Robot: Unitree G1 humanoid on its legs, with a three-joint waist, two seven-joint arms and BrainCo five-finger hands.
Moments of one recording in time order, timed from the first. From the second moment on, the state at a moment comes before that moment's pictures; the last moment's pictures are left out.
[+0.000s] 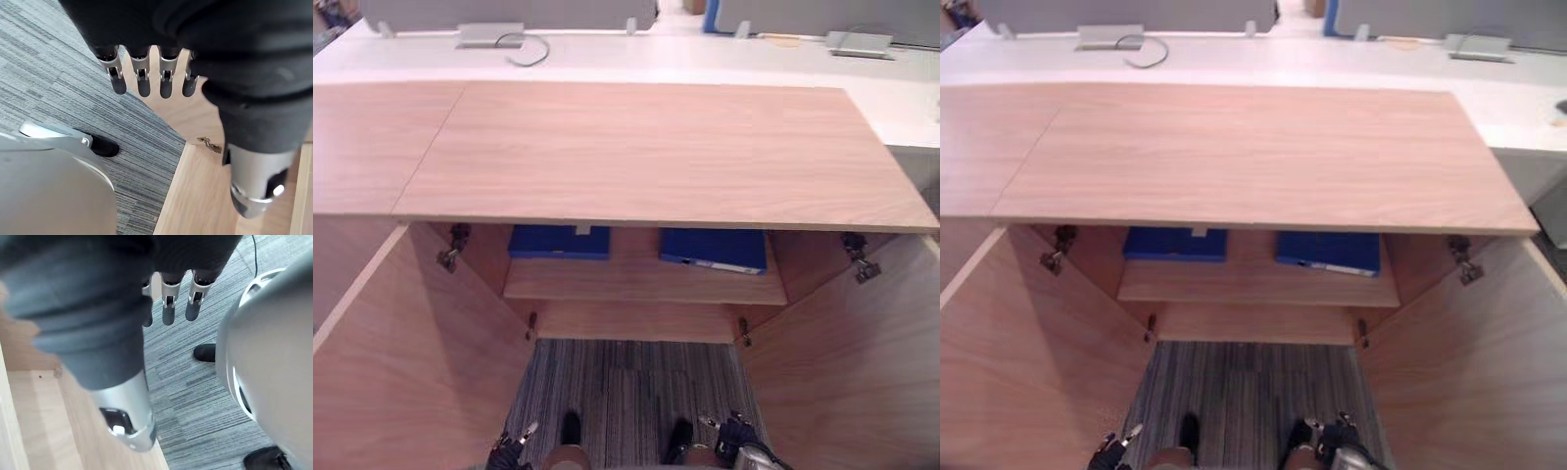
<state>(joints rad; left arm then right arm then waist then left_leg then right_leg) 0.16 0.05 0.27 0.99 -0.18 -0.15 0.10 -0.02 0.00 -0.35 1.10 0.11 -0.04 -0.12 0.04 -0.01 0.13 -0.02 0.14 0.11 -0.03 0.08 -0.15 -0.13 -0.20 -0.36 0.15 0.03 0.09</state>
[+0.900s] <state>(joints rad) 0.12 0.05 0.22 1.04 -0.20 -0.12 0.09 0.03 -0.03 -0.35 1.14 0.14 -0.04 -0.12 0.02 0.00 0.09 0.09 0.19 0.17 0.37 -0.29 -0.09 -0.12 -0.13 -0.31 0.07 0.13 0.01</state>
